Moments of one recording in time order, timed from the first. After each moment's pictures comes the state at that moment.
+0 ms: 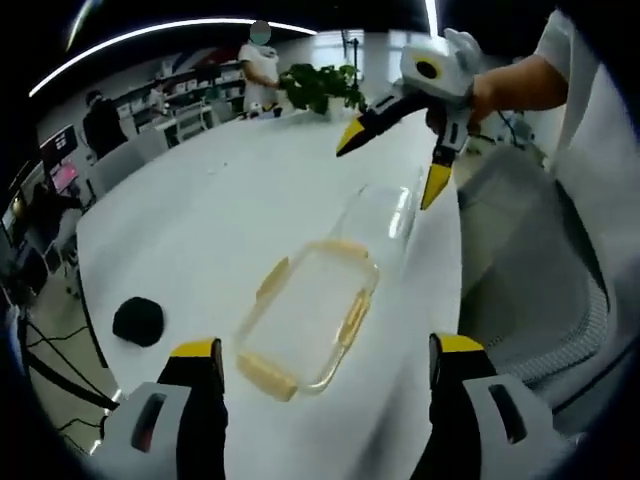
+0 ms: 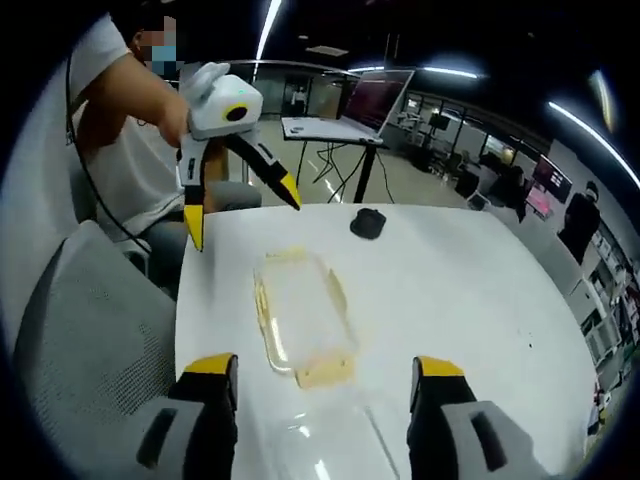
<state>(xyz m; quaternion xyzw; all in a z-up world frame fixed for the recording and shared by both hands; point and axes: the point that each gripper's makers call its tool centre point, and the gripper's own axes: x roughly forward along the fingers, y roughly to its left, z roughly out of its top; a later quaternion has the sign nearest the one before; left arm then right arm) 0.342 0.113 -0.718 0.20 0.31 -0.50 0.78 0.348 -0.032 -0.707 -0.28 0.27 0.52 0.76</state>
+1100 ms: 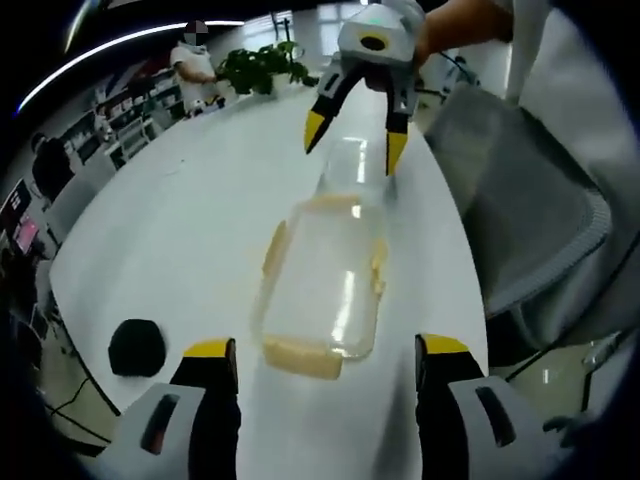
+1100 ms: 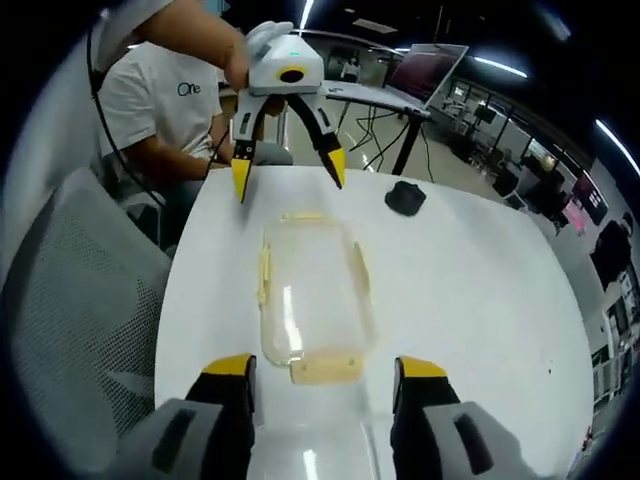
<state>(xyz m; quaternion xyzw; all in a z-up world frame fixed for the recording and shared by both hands) 0.366 0.138 -0.757 0.29 0.30 -0.58 0.70 0.359 -0.020 -0.749 -0.34 0.30 0.56 0.70</state>
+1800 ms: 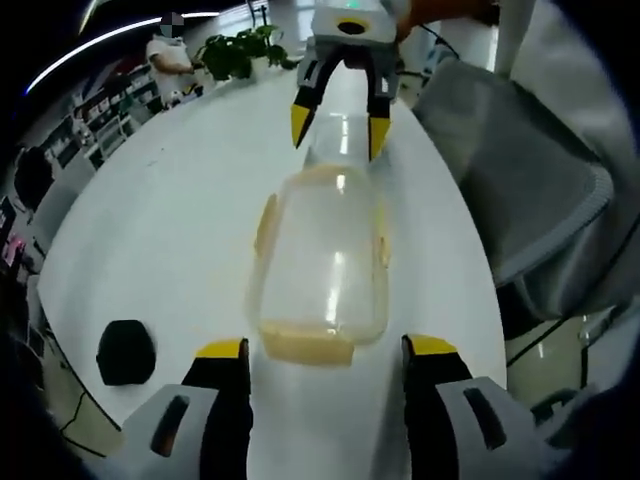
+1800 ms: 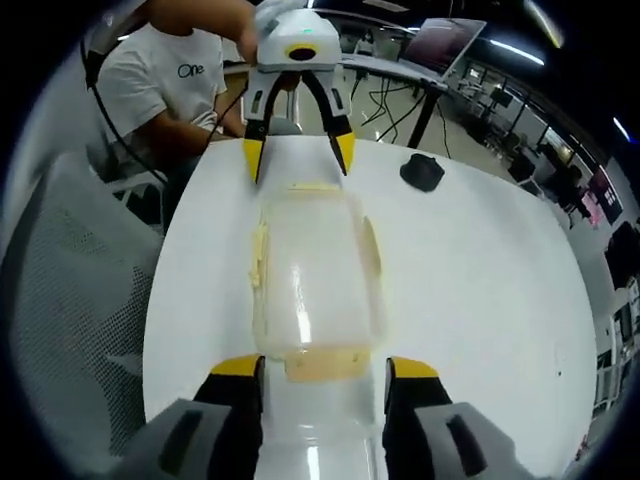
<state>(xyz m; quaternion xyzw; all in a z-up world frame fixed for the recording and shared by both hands) 0.372 0.145 -0.782 0.32 0.32 -0.60 0.66 0.368 -0.019 -0.776 -0.38 0.34 0.55 0.66</state>
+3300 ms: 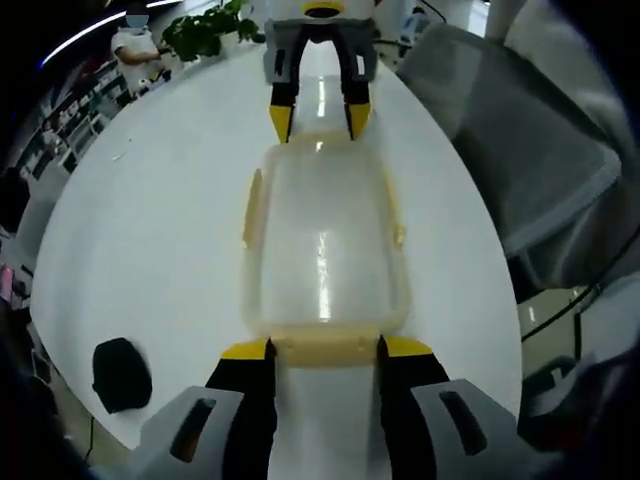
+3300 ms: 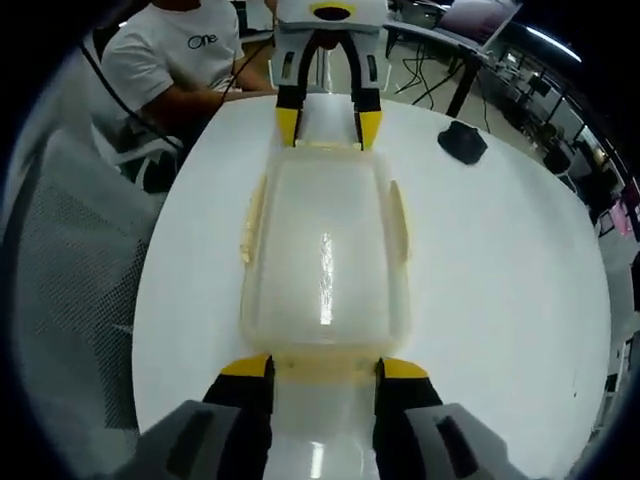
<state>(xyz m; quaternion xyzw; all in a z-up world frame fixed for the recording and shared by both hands) 0.379 0.142 -0.803 0.38 0.35 -0.61 0.60 0.367 -0.018 -0.807 -0.41 0.39 0.58 0.58</state>
